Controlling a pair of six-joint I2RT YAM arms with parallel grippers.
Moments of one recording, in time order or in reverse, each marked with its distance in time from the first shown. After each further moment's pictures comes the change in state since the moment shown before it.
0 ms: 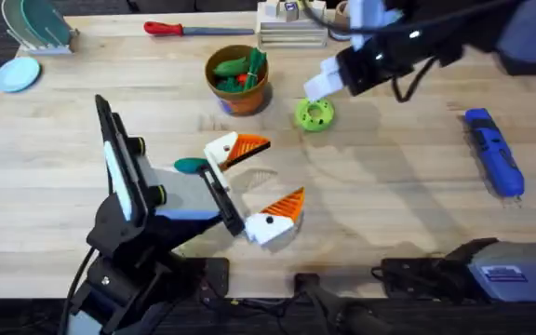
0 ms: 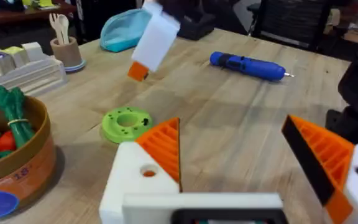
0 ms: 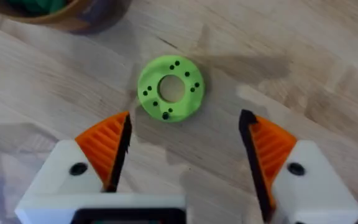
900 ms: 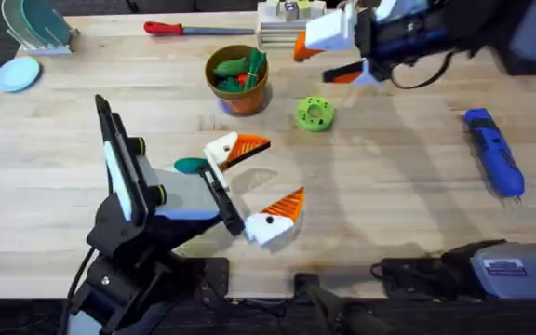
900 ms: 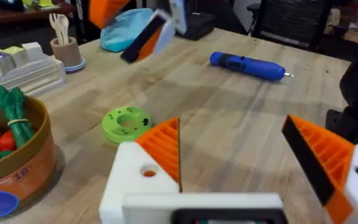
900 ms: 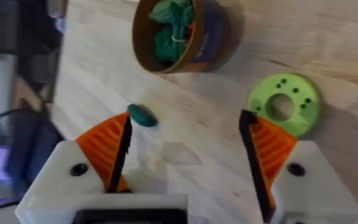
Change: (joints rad) left arm 0.000 0.000 0.000 0.000 0.000 0.000; right arm -0.205 0.010 -0.086 0.262 -0.740 0.428
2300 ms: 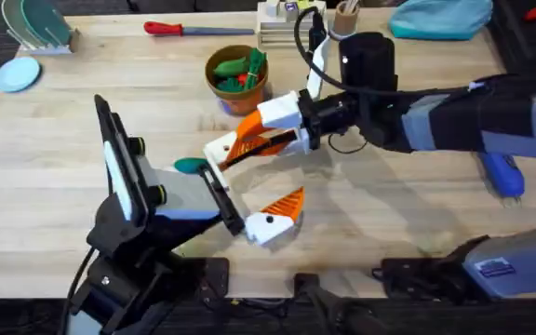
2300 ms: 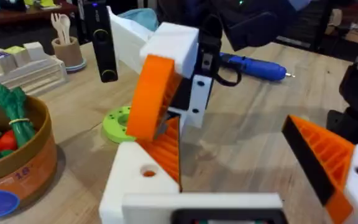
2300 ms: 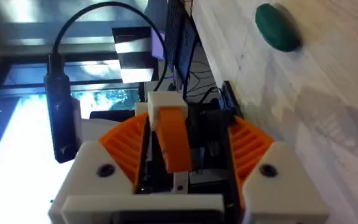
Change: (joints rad) left arm 0.001 0.000 0.000 0.000 -0.007 -0.001; right arm 0.278 0.135 -0.442 0.993 -0.508 0.619
